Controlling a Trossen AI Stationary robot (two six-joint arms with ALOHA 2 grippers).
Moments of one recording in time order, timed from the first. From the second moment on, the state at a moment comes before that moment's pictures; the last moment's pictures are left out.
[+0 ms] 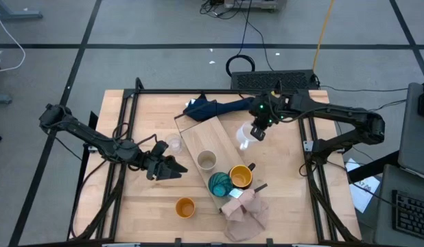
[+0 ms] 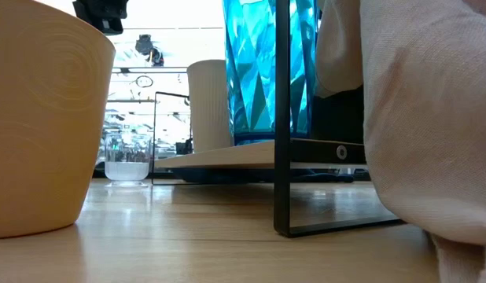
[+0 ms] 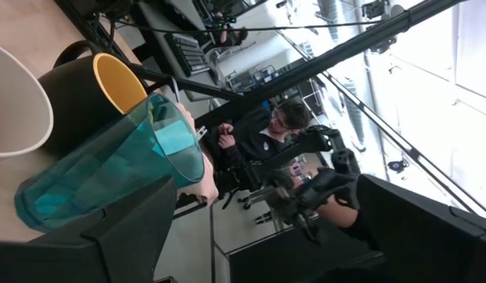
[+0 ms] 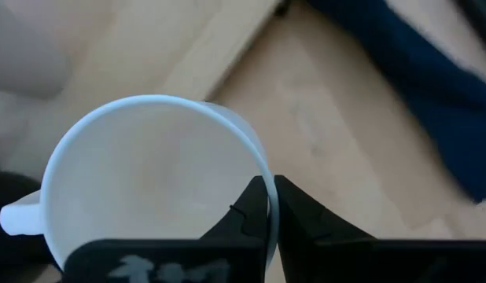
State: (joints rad) left arm -0.40 1.01 0.48 0.58 -0.08 -1.11; right arm -0.34 1.31 1.11 -0.87 -0.05 0.16
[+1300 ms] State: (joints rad) left arm -0.39 1.01 0.48 0.58 -0.10 -1.09; right arm -0.17 1.63 1.42 -0.95 -0.08 0.20
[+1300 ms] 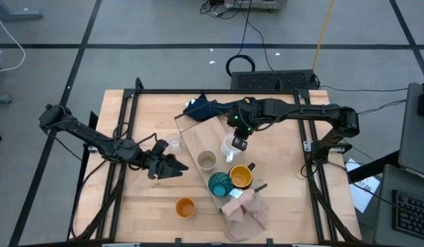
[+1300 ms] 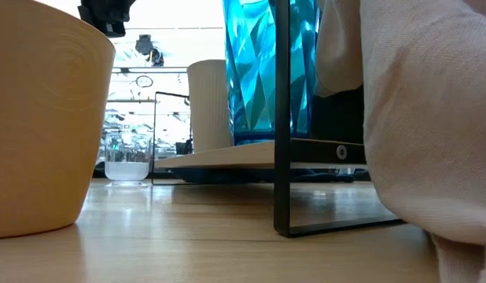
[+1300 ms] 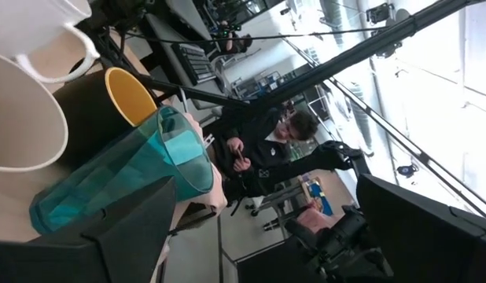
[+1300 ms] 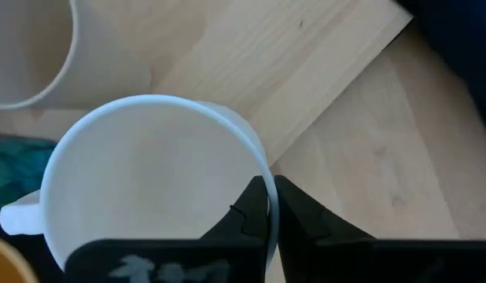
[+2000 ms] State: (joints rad) left arm -0.39 1.01 0.48 0.59 -0.10 -1.10; right arm -0.16 1.74 1.42 -0.89 -0.09 0.19
